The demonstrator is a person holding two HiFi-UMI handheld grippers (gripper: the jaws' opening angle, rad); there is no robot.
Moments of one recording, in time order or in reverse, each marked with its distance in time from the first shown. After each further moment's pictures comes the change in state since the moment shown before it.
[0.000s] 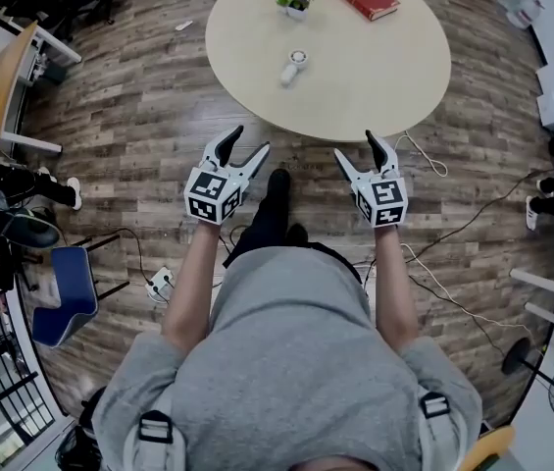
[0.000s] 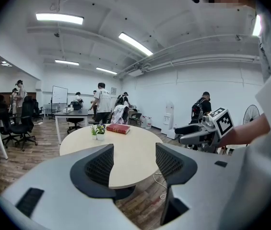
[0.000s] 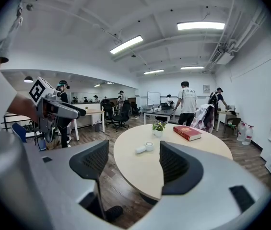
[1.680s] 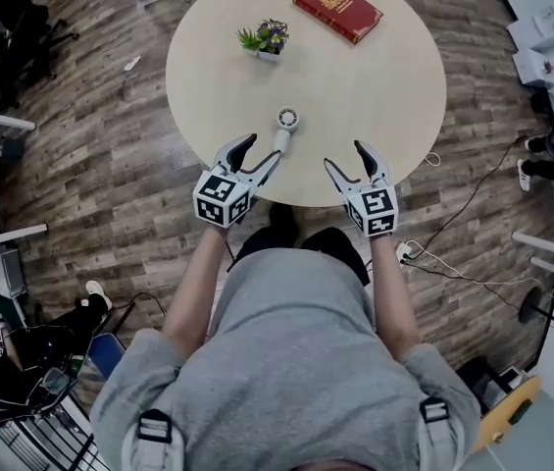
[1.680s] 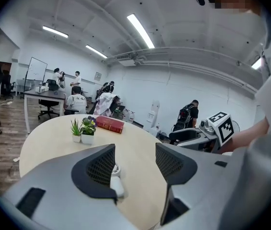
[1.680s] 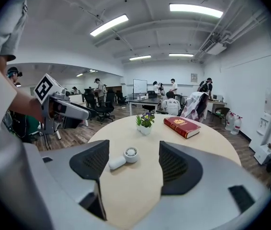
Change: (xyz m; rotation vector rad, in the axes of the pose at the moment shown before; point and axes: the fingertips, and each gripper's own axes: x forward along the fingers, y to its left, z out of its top) left arm 0.239 0.170 0.026 -0.109 0.104 -0.323; right arm 0.223 -0.091 0.018 0.070 0.162 -0.165
